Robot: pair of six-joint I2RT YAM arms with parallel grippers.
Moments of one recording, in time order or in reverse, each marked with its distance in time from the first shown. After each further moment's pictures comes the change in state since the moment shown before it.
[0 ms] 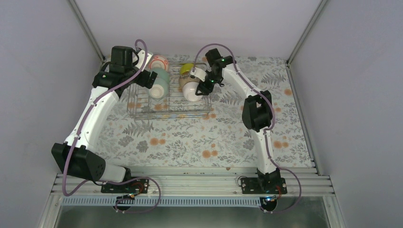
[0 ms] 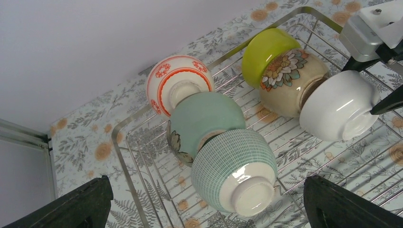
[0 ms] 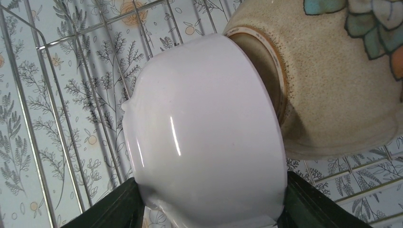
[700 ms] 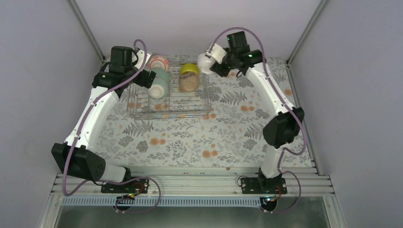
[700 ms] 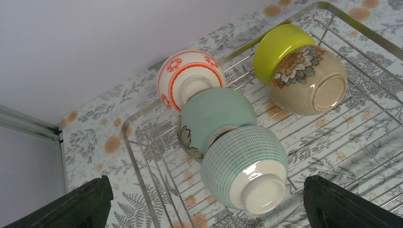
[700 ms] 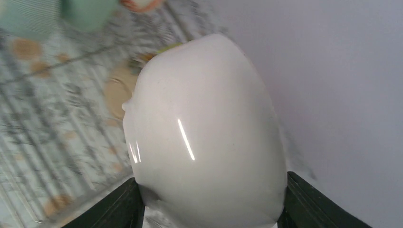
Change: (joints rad) left arm 0.004 0.000 -0.001 -0.002 -0.030 -0.005; right arm -0.050 -0.403 -0.149 0.170 0.215 0.063
